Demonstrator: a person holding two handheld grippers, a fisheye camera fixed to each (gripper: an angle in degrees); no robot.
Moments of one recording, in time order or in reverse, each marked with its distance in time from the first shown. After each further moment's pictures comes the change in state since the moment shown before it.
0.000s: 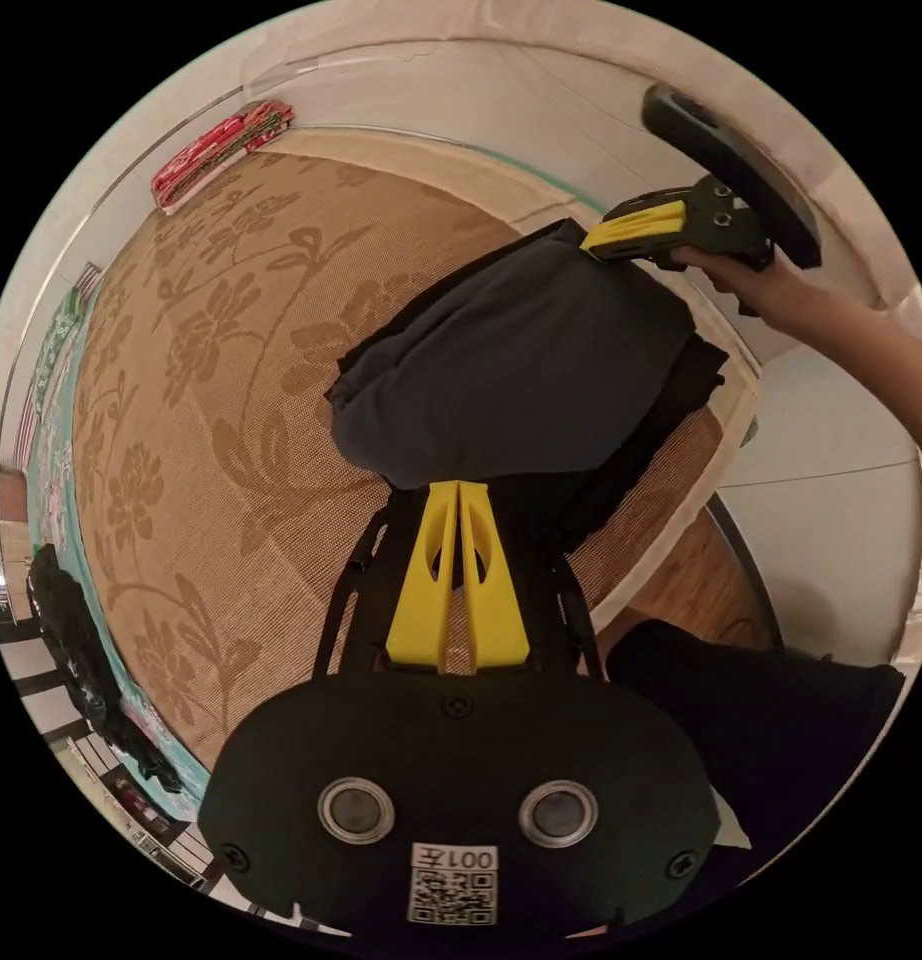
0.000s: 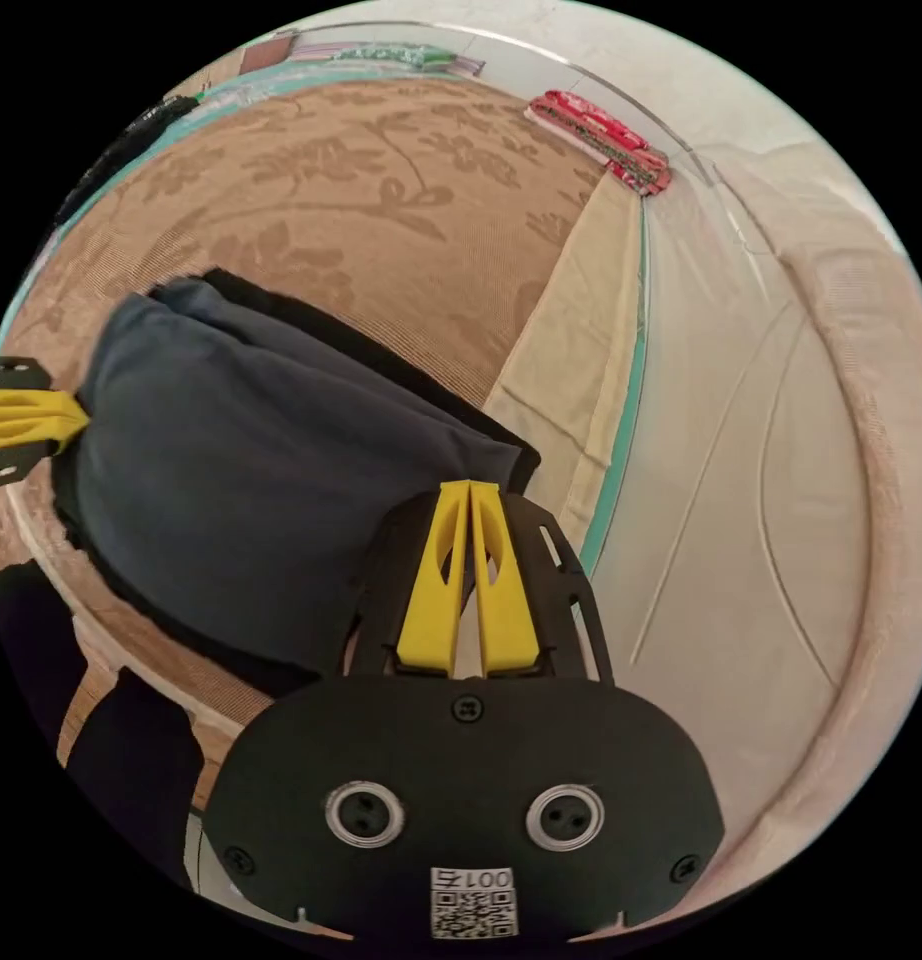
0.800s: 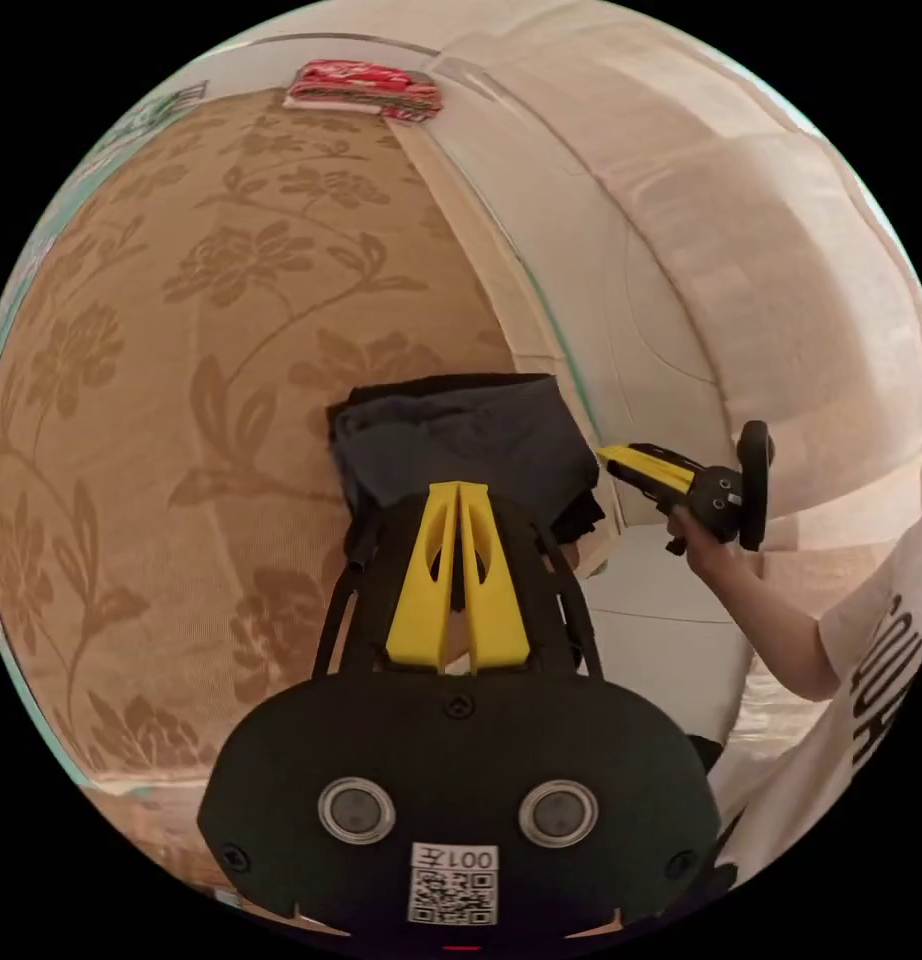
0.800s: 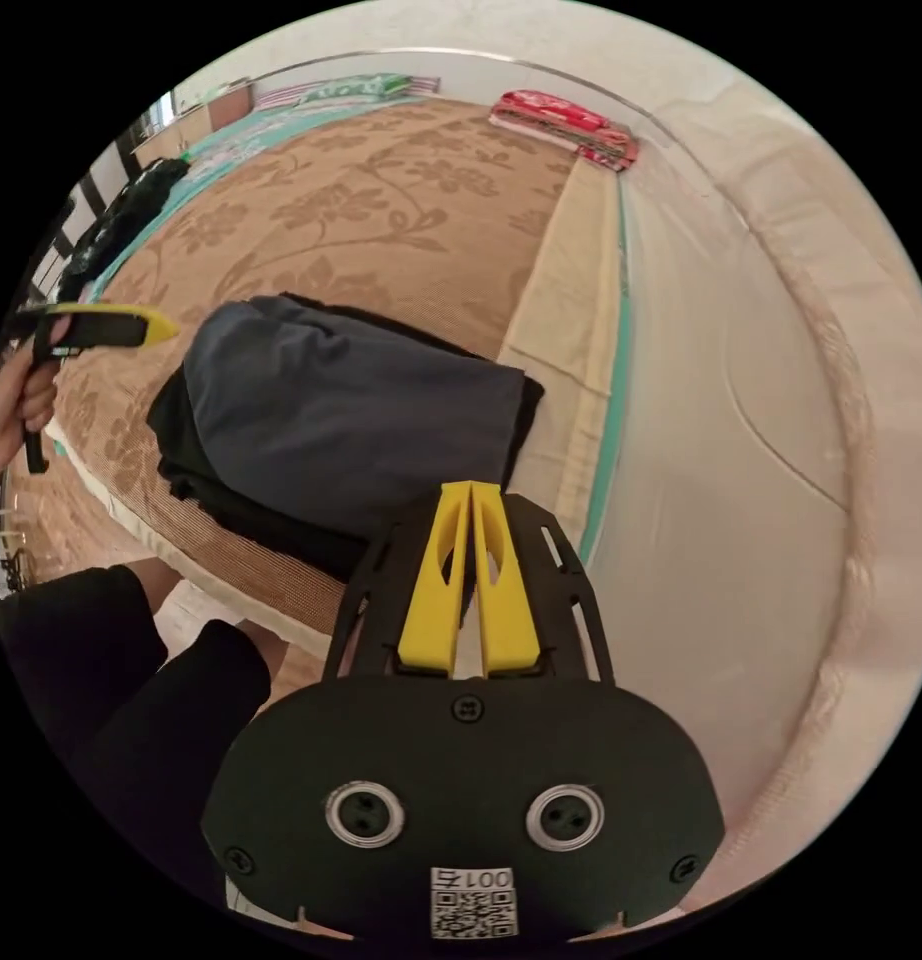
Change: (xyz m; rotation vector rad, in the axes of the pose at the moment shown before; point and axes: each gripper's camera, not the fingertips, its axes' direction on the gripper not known) left arm -0.187 0.142 0.022 0.194 0.440 -0.382; right arm -0.058 0.065 -0.050 0.025 -0.168 0.092
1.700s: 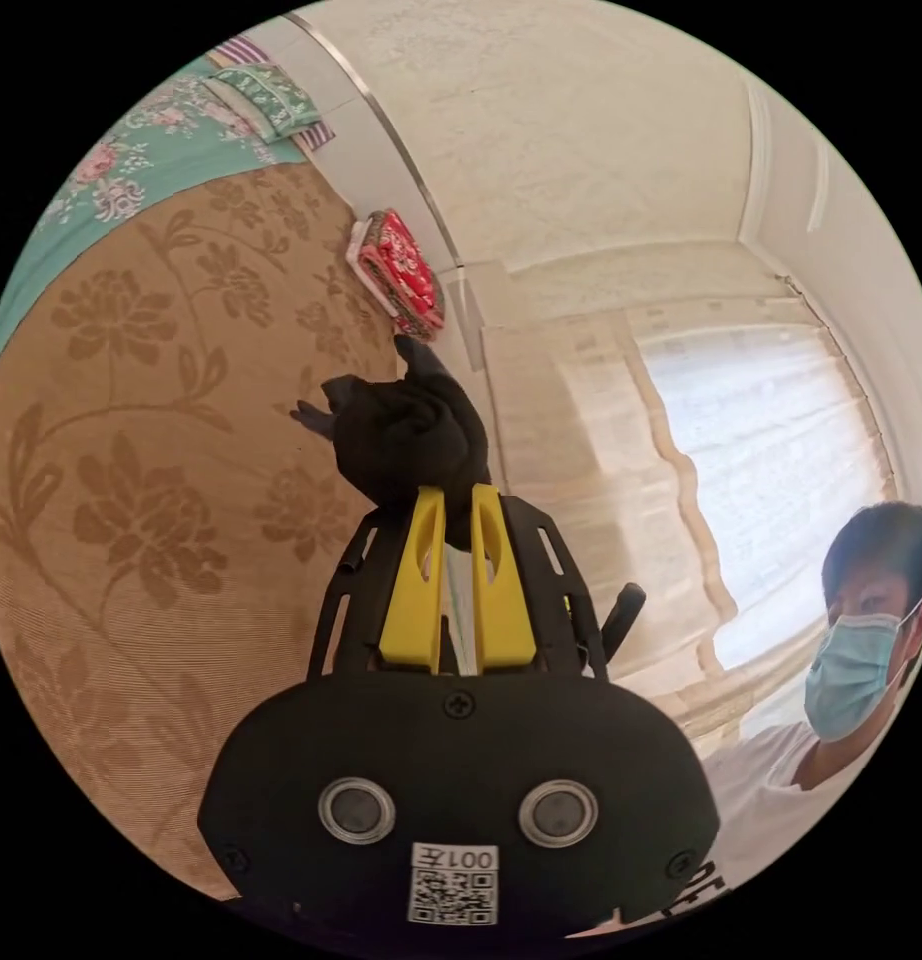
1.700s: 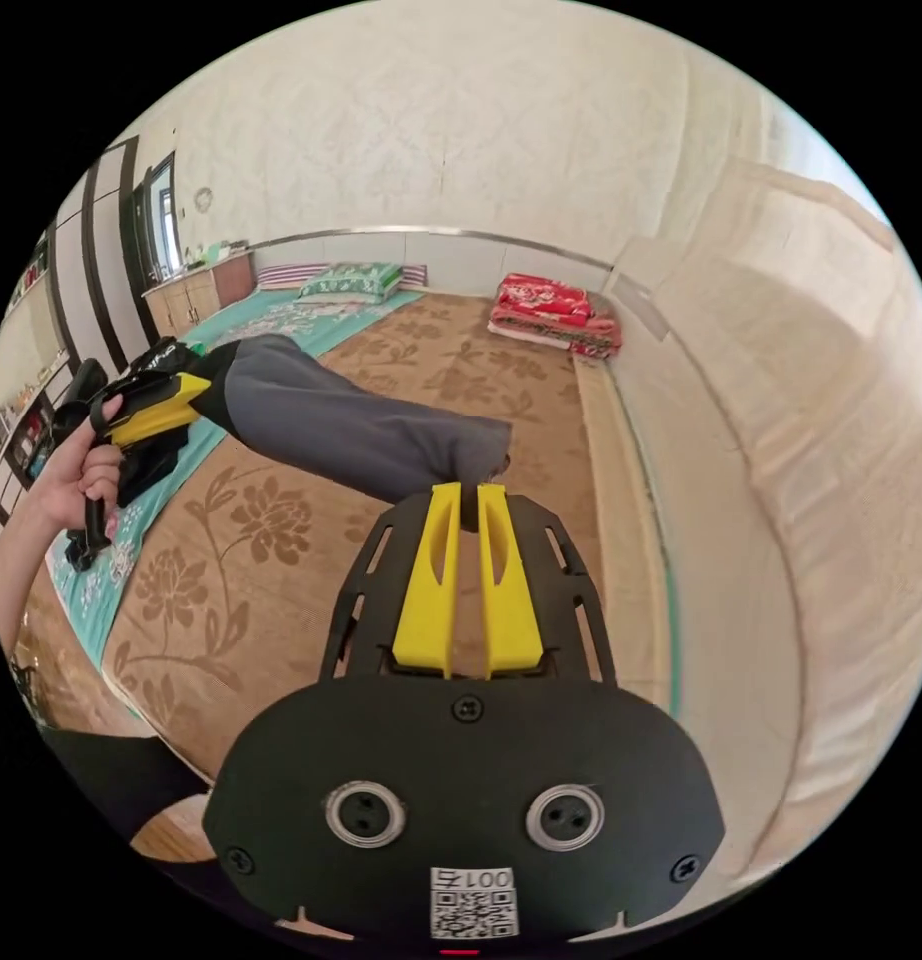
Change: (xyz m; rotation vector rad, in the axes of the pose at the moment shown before) left arm -0.417 0.068 -0.275 0.500 0.569 -0.238; right arm -0.134 -0.191 -0.137 0.523 -0.016 0.159
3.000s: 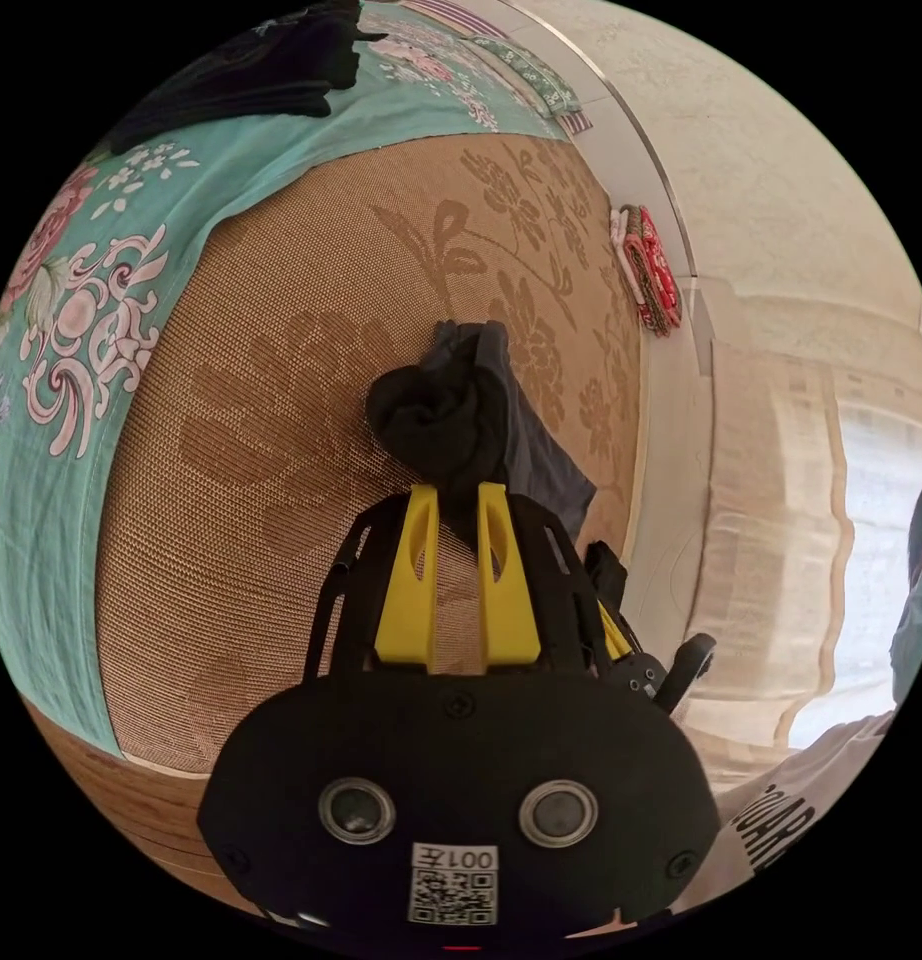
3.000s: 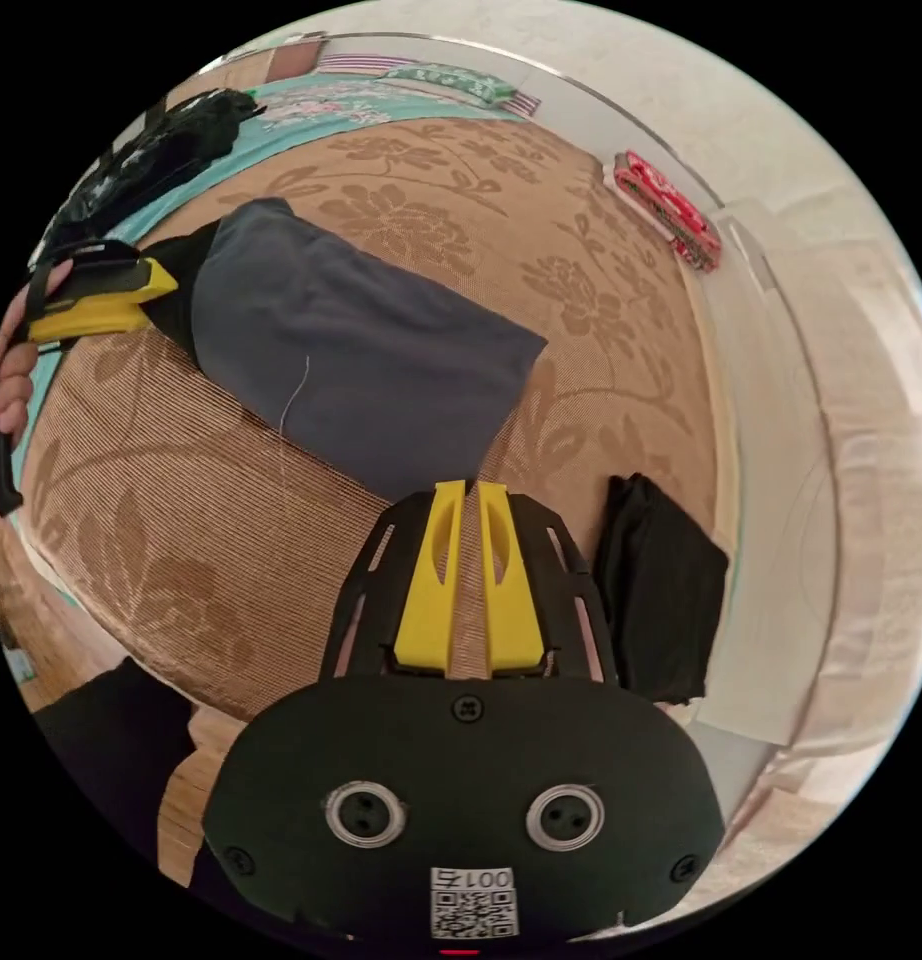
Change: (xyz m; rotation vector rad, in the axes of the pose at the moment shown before) left arm -0.191 0.109 -0.295 -0.054 -0.495 -0.371; right arm -0.310 0.052 0.132 -0.450 0.118 -0.164
